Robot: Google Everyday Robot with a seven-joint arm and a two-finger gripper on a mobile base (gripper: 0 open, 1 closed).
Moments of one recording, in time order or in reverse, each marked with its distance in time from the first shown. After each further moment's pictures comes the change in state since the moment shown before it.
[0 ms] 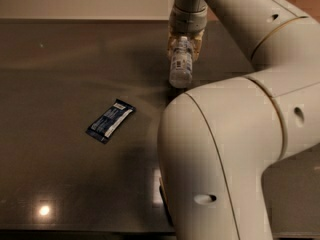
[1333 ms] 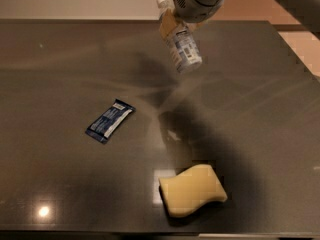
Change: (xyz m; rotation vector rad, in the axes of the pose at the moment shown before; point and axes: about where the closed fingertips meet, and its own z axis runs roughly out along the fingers) arm 0.030 0.032 -0.098 -0.155 -0.493 -0.567
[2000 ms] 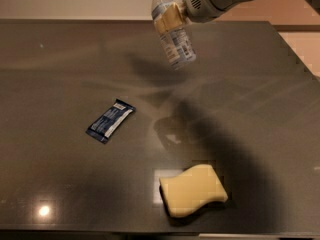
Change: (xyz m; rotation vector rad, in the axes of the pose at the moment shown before) arm -0.010 0.013 -0.018 -0.222 -0.198 -0.114
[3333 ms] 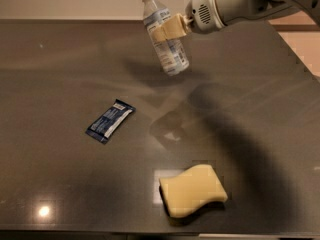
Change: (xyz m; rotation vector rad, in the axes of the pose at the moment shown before) arm 0.008 0.019 0.009 -0.243 -0.124 -0.129
